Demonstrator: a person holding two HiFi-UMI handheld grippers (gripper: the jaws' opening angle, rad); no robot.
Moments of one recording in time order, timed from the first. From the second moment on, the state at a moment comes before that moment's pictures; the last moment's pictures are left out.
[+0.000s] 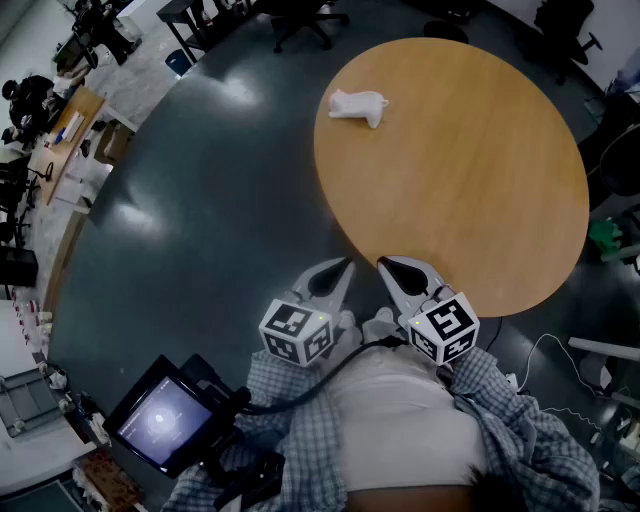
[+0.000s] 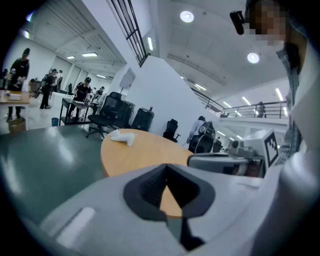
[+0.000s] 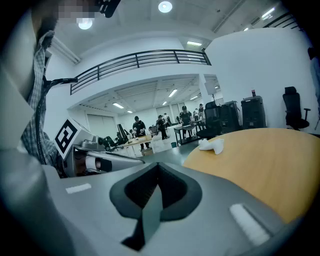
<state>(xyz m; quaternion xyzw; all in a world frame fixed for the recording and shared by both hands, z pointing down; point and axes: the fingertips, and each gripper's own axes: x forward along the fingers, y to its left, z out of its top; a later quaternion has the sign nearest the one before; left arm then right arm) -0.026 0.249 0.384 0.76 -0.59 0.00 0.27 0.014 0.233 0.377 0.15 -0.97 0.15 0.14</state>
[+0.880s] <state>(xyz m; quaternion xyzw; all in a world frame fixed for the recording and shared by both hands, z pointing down) -0.004 0.233 0.388 0.76 -0.59 0.00 0.27 0.041 0.219 0.379 0.16 -0.97 0.14 0.14</state>
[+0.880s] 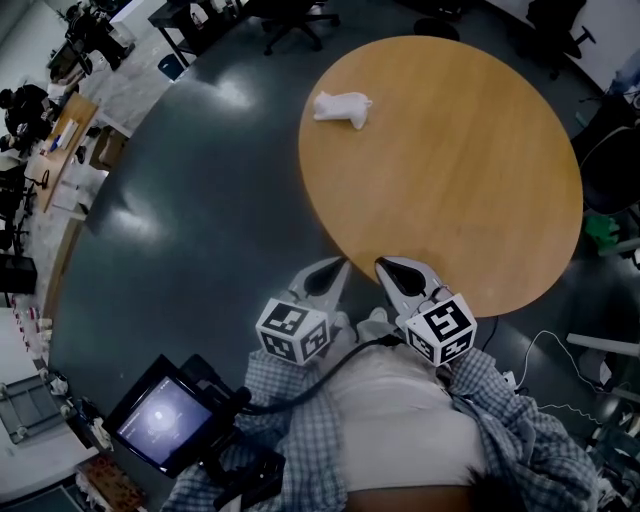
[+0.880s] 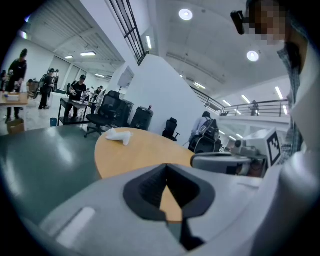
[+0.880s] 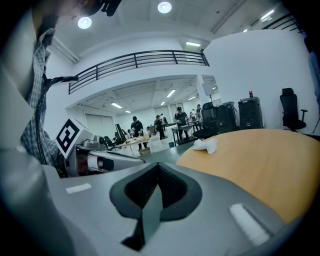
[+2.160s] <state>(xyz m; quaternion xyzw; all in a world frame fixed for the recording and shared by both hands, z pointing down) -0.058 0.110 0.408 0.77 -0.59 0.16 0.17 0.054 0.123 0.392 0.23 -0.95 0.19 0.14</state>
